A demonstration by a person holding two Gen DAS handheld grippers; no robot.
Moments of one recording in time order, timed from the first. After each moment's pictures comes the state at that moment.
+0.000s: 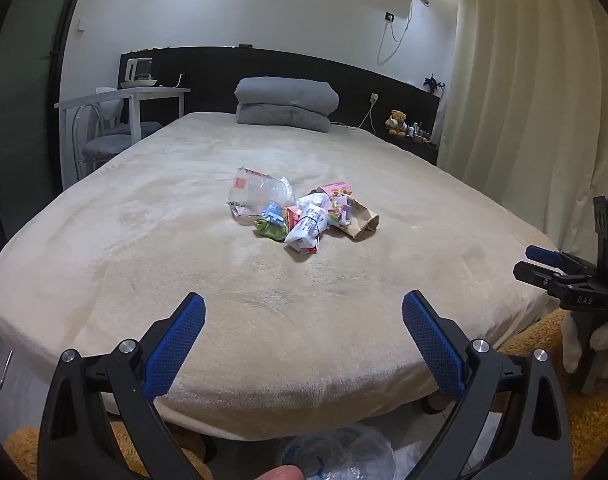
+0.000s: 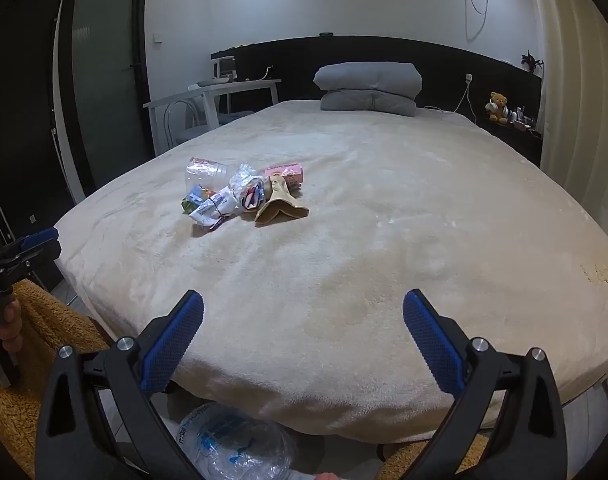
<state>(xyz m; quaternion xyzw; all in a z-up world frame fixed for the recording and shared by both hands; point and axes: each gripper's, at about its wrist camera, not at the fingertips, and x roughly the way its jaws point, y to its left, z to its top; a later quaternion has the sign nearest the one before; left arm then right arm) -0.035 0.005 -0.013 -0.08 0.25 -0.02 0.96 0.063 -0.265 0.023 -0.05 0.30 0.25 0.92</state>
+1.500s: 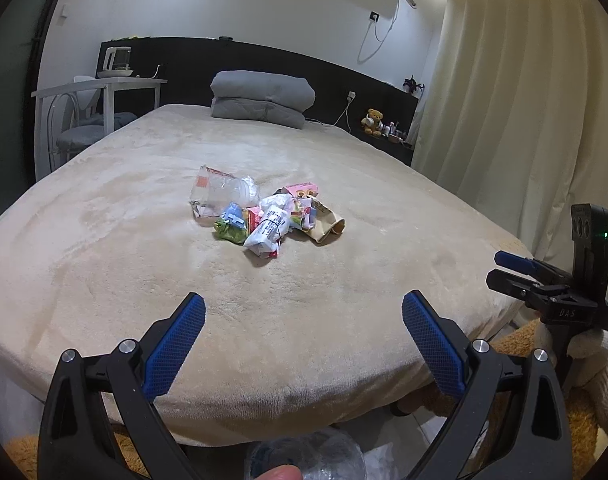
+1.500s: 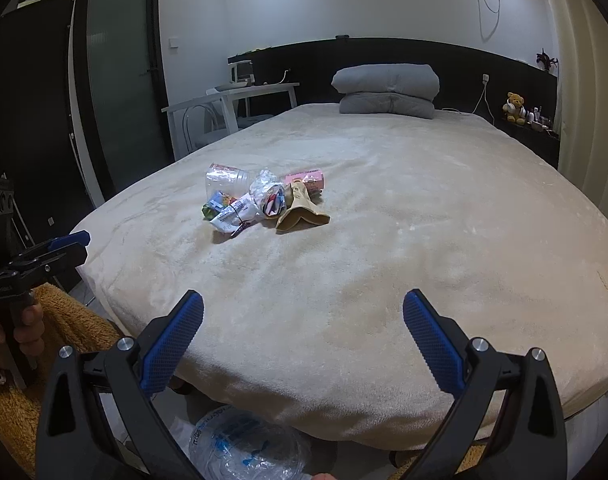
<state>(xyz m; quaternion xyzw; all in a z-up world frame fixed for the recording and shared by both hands) -0.018 -0.009 -0.006 -0.11 0.25 -0.07 0.96 0.064 -0.262 0.033 -0.03 0.27 0.29 0.92</state>
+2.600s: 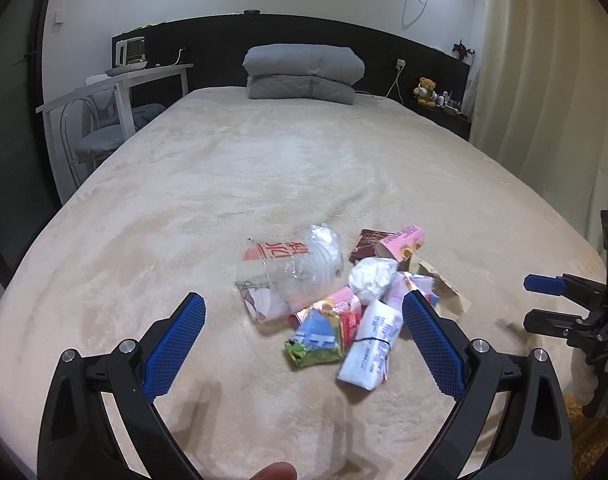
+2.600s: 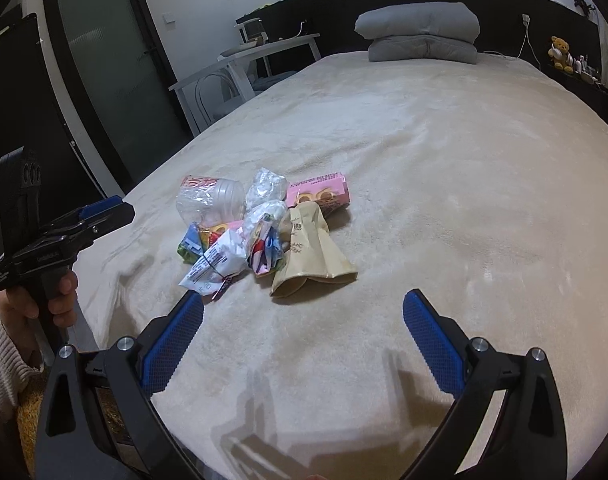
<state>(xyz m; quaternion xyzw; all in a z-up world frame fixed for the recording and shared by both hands) 0.179 0.045 0.011 -0.05 0.33 0.01 0.94 0.253 -0.184 0.007 -0.01 0.41 0.35 0.84</state>
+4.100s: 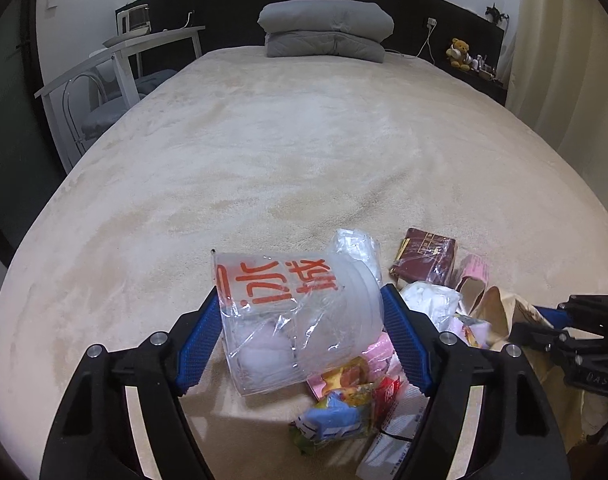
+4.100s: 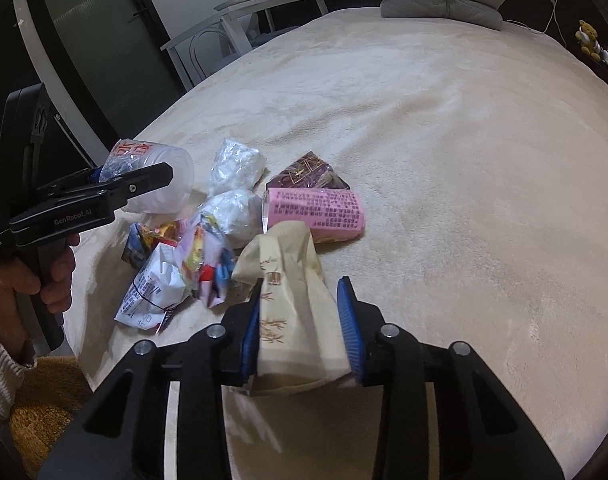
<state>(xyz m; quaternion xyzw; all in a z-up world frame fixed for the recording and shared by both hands) 0.269 0.045 -0.021 -0.04 0.40 0.06 0.92 0.316 -0.147 -0.031 -0.03 0.46 0.36 0.81</state>
